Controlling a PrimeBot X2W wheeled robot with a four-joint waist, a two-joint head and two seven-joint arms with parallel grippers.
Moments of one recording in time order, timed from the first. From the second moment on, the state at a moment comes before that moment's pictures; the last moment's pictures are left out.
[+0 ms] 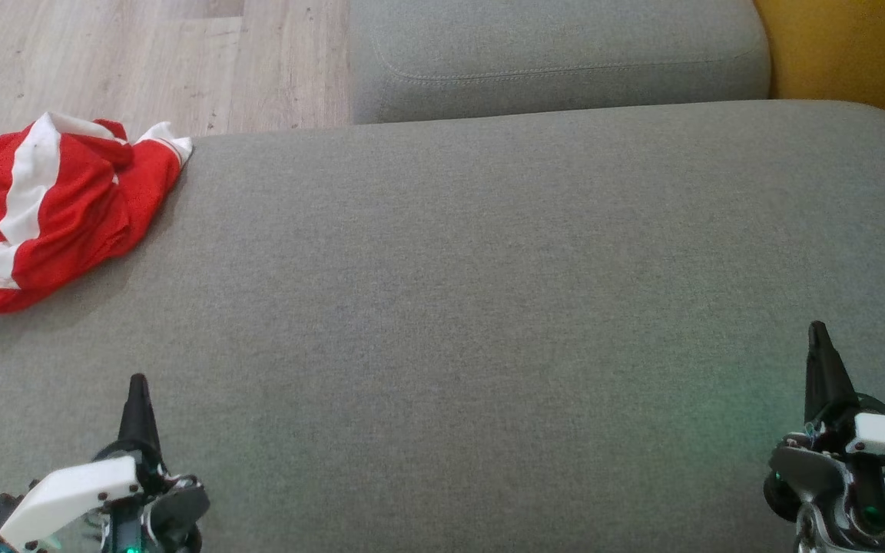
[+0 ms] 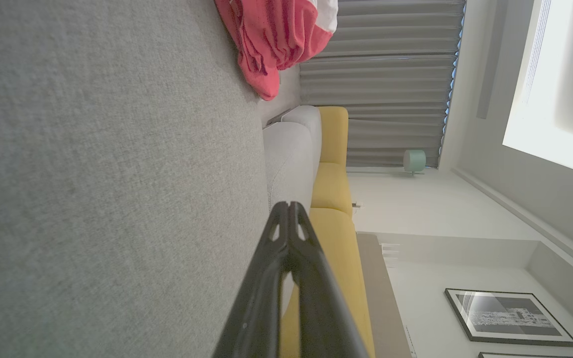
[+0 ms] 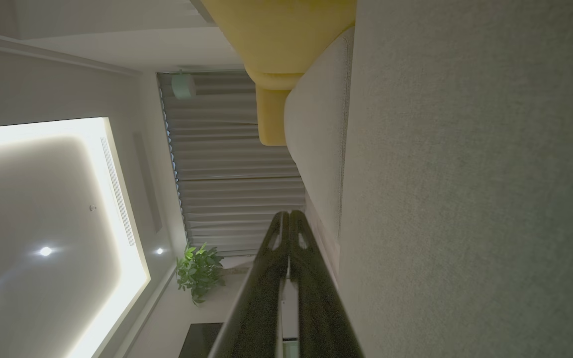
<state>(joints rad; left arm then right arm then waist) -0.06 0.05 0.08 0.27 -1.61 -0.12 0.11 -0.06 -0.04 -0.13 0.28 1.61 0.13 0.11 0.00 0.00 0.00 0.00</state>
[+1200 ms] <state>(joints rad) -0.06 0.05 0.08 0.27 -1.61 -0.12 0.11 -0.06 -0.04 -0.13 0.28 1.61 0.13 0.11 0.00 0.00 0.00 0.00</state>
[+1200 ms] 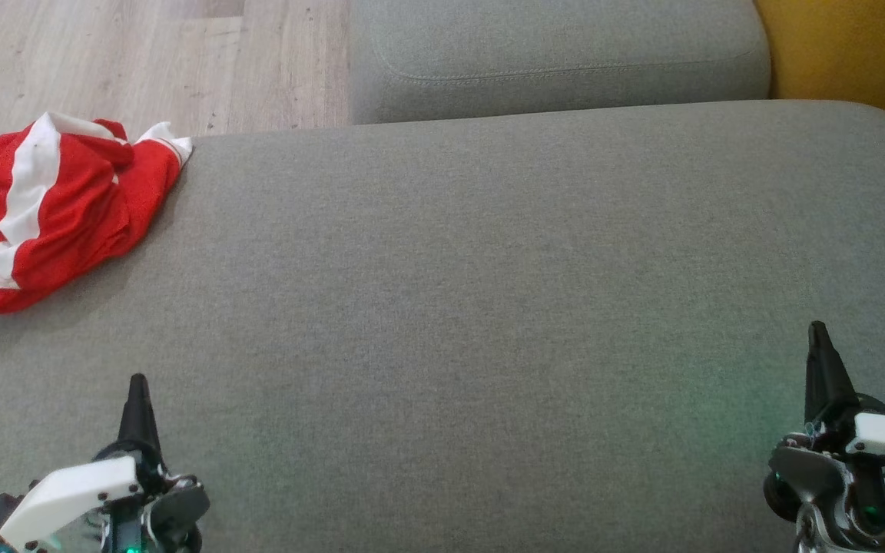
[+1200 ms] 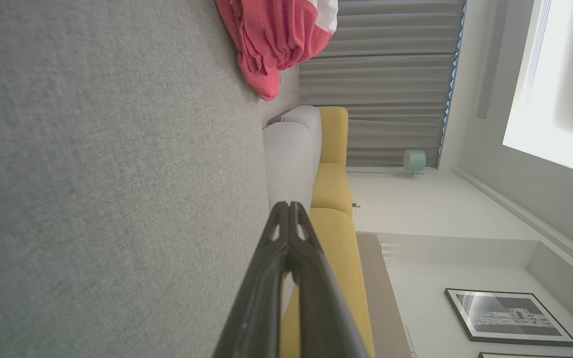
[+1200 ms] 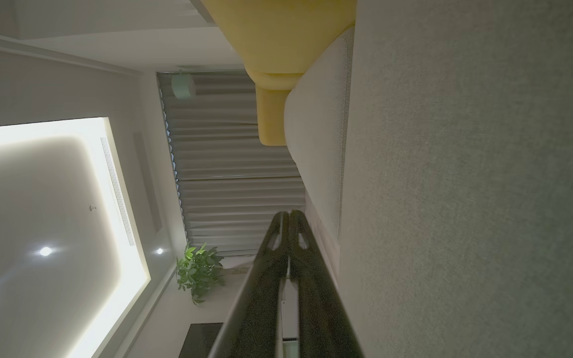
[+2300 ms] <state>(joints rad) -0.06 0.05 0.08 0.27 -1.61 -0.12 0.11 -0.06 -0.04 -0.13 0.28 1.61 0.13 0.11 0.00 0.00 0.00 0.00</state>
